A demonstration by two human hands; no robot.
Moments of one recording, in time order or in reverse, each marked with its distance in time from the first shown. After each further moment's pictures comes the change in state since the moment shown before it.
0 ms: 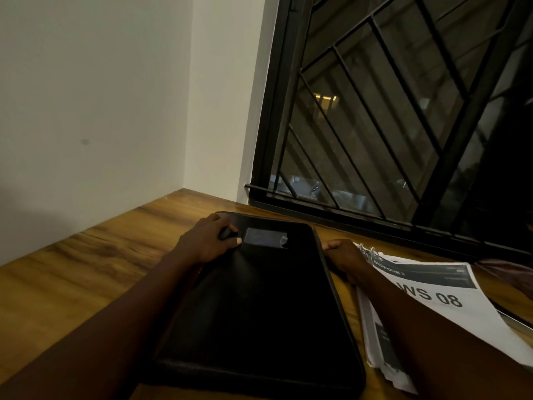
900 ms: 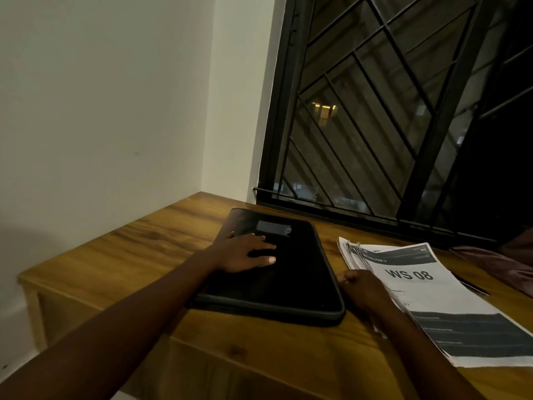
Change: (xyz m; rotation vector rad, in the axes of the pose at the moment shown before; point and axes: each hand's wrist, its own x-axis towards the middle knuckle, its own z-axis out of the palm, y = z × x) left_hand -0.093 0.054 -0.013 0.225 -0.327 0.242; right_hand -0.192 0.004 -0.028 -0.188 0.028 -0.026
